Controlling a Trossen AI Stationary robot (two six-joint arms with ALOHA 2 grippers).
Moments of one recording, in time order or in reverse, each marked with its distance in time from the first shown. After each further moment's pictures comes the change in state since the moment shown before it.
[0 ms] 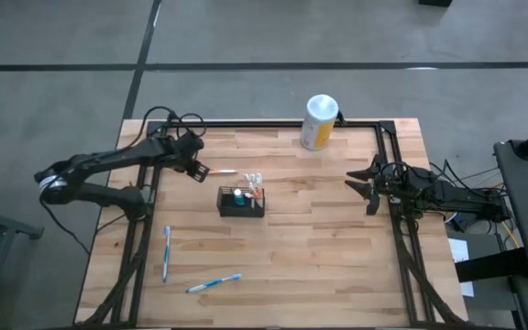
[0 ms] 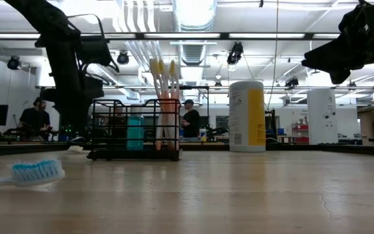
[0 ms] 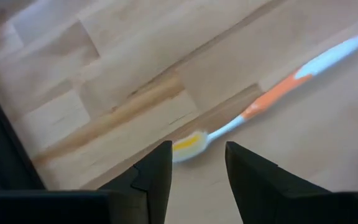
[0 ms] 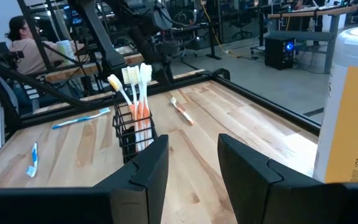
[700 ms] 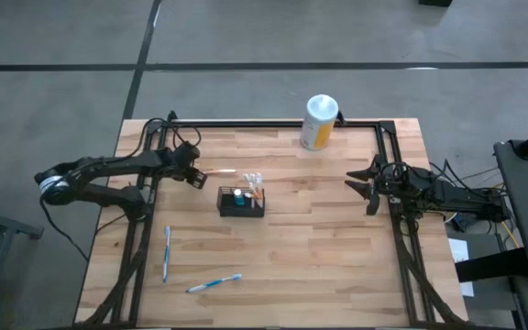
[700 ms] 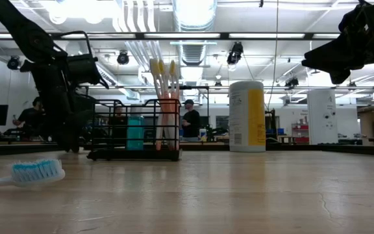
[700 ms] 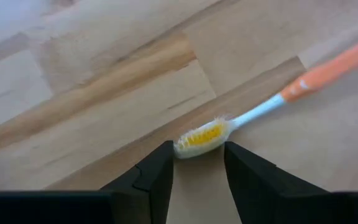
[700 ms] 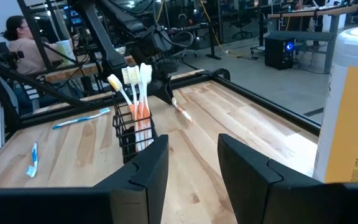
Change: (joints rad) left arm 0.039 0.003 -0.248 0.307 0.036 -0.028; right arm 0.000 0.000 0.000 0.000 0.000 0.000
